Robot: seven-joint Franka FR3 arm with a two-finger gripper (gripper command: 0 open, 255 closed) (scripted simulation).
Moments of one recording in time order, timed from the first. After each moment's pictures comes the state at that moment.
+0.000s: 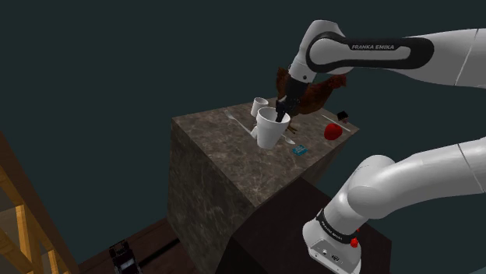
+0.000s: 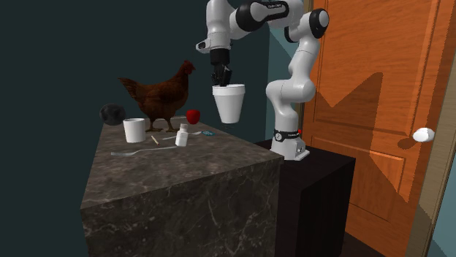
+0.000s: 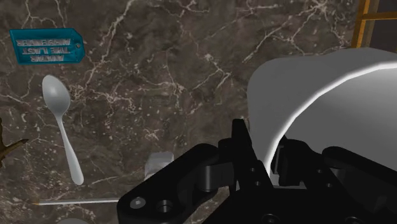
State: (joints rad) arm -0.04 -0.60 -0.14 -2.49 0.00 1.89 -0.02
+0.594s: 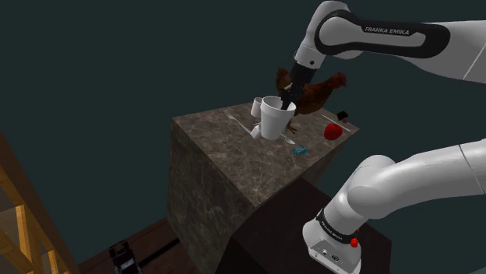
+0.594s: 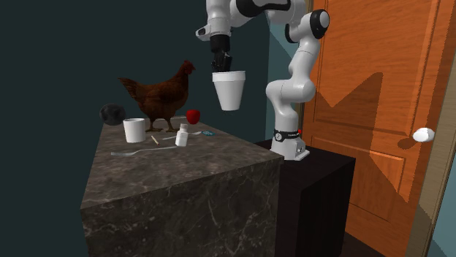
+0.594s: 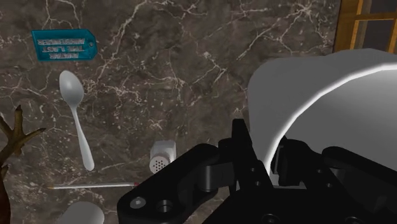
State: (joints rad) arm -0.04 -0.61 -0.14 -2.38 0.00 1.76 -0.01
